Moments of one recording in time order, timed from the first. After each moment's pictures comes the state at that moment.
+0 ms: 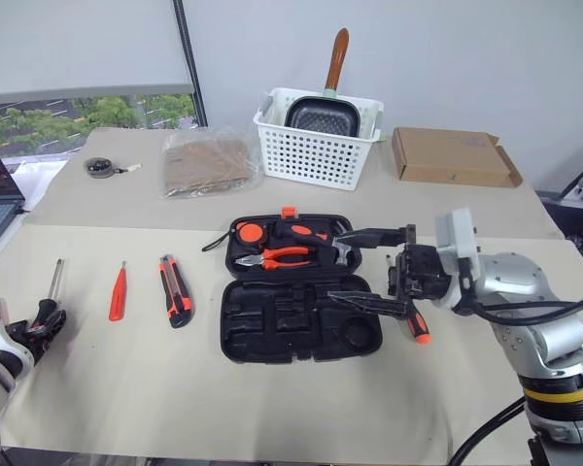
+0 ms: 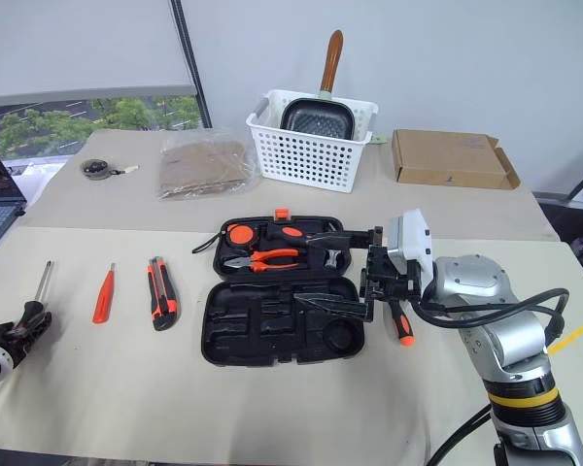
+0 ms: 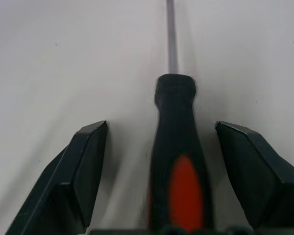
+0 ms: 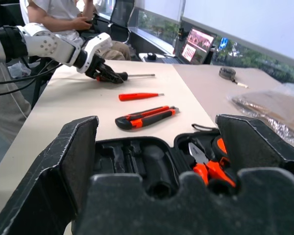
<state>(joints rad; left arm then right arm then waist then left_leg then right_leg) 0.05 0.71 0.65 0.21 -0.52 0.55 -0.34 -0.38 -0.66 0.00 -0.39 0.65 0.34 1.08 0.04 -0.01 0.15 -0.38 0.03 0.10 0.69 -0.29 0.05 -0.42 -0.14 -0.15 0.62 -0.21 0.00</state>
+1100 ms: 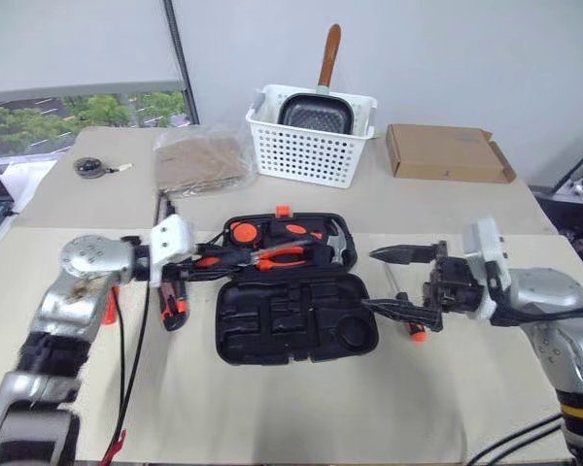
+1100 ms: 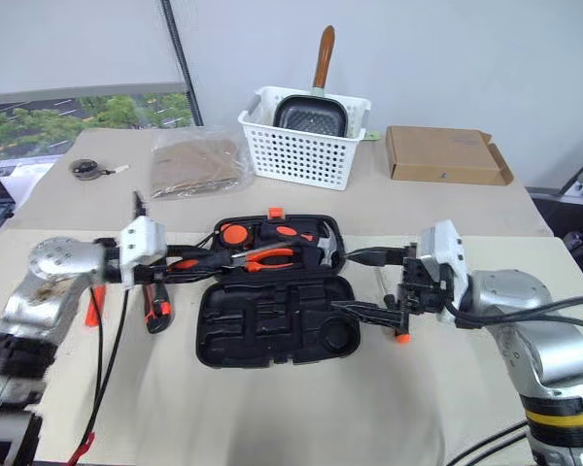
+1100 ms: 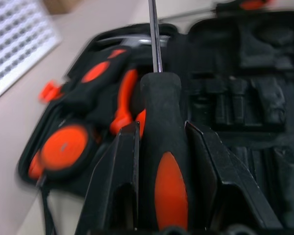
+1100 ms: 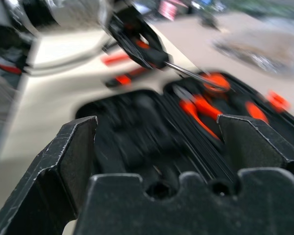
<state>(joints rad) -0.61 0.74 -0.15 0.24 -0.23 -0.05 -1.31 -0.15 -0.79 -0.17 -0.36 0.63 0.42 1.08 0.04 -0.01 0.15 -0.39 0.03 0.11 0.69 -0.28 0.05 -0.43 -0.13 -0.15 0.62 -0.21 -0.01</state>
